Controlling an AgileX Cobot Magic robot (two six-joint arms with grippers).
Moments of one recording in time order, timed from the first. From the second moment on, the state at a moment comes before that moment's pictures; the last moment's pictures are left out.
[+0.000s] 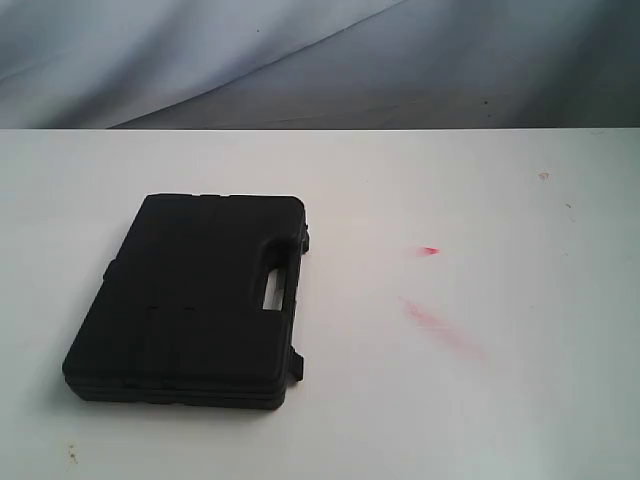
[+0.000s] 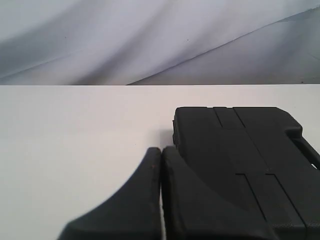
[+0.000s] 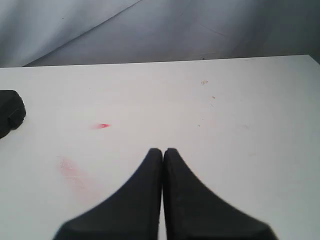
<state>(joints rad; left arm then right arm) -0.10 0.00 0.00 0.01 0.27 -0.05 0.17 0.01 0.00 0.09 0.33 -0.02</state>
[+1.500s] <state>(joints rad) -0.10 0.00 0.00 0.16 0.27 -0.02 0.17 0.01 0.00 0.09 0.33 -0.02</state>
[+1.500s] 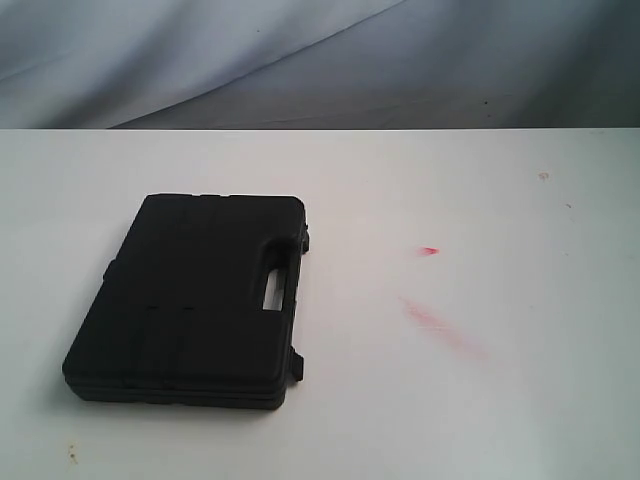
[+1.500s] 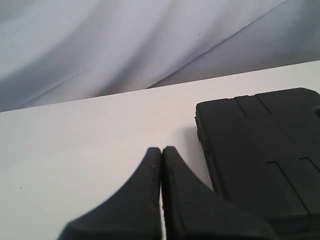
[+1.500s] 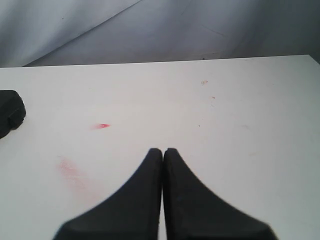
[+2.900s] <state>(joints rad) -0.10 0.00 0.00 0.19 -0.17 -0.53 0.17 0.01 0.00 0.09 0.33 -0.02</state>
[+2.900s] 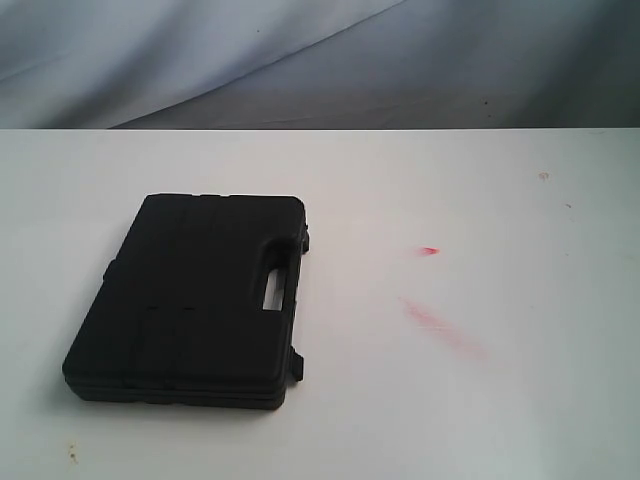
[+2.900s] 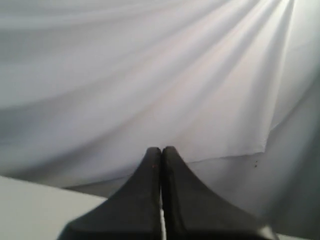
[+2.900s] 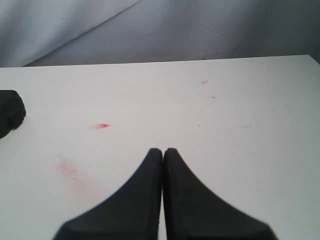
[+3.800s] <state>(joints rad) -0.10 0.02 -0.64 0.44 0.42 -0.27 0.17 0.01 0.00 0.09 0.33 -0.02</state>
